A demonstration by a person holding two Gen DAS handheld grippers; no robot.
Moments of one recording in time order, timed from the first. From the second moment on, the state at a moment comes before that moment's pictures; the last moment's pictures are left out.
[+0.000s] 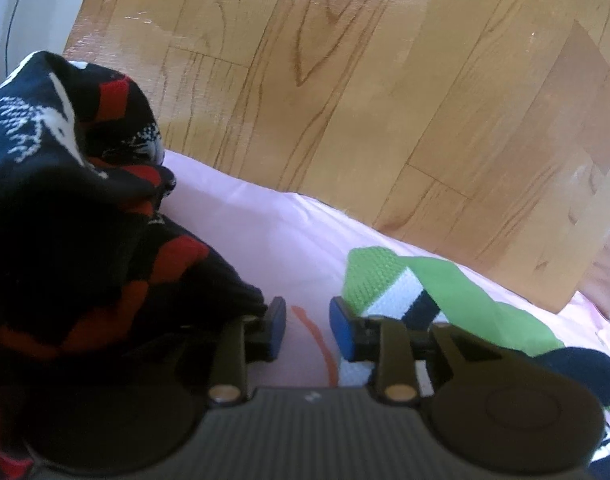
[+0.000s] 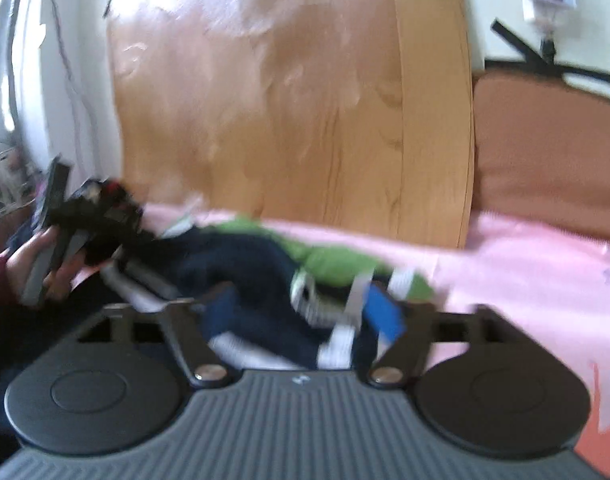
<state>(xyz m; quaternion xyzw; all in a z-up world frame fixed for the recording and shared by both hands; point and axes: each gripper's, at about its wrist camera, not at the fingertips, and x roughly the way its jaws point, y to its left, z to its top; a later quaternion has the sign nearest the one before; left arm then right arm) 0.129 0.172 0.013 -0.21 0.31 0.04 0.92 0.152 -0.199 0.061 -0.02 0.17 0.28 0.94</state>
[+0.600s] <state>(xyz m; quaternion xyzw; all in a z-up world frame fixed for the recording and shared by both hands) 0.122 0.163 0.025 -0.18 0.29 0.03 0.94 0.112 -0.189 0.027 -0.13 0.25 0.29 0.91</state>
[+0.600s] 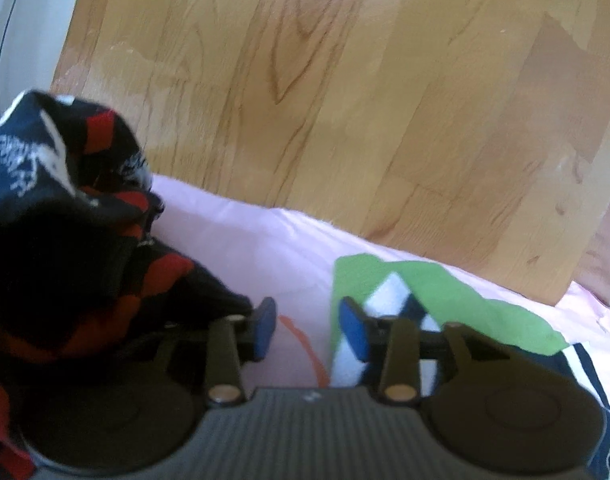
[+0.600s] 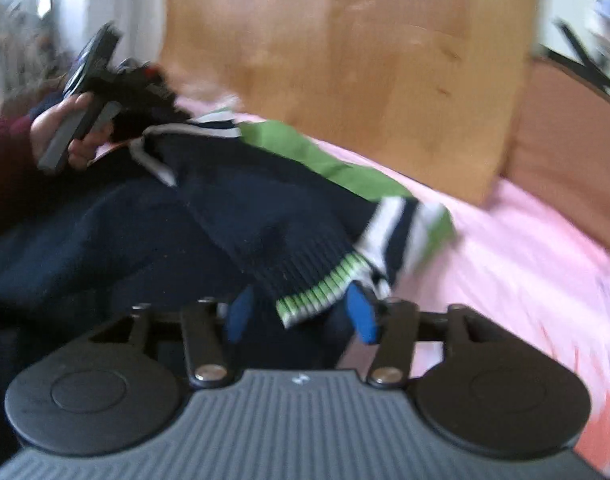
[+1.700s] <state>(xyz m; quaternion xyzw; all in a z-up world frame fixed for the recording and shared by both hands) 0.117 0.160 0.039 -0.19 0.26 0.05 0.94 0.224 -0.180 0.026 0.07 0.23 0.13 0.96</state>
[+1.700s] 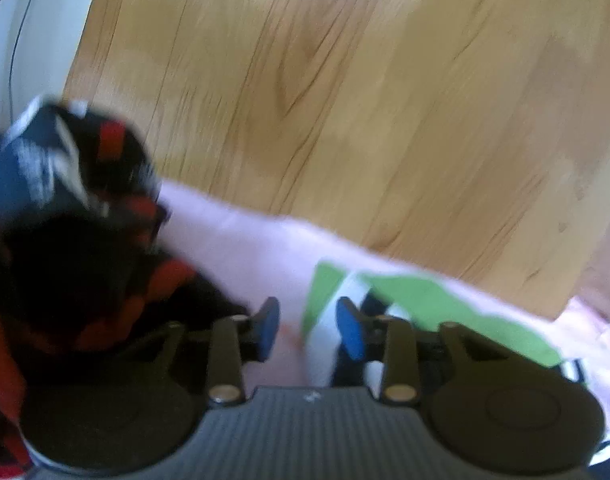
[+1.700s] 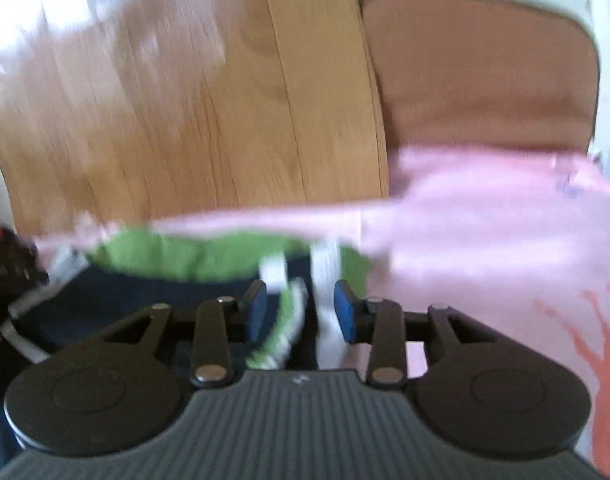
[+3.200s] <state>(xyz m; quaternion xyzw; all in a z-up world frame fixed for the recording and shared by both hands) 0.142 0.132 0.023 -0.11 0.35 0.02 0.93 0.371 -0.038 0.004 -0.10 0.28 0.13 0.95</state>
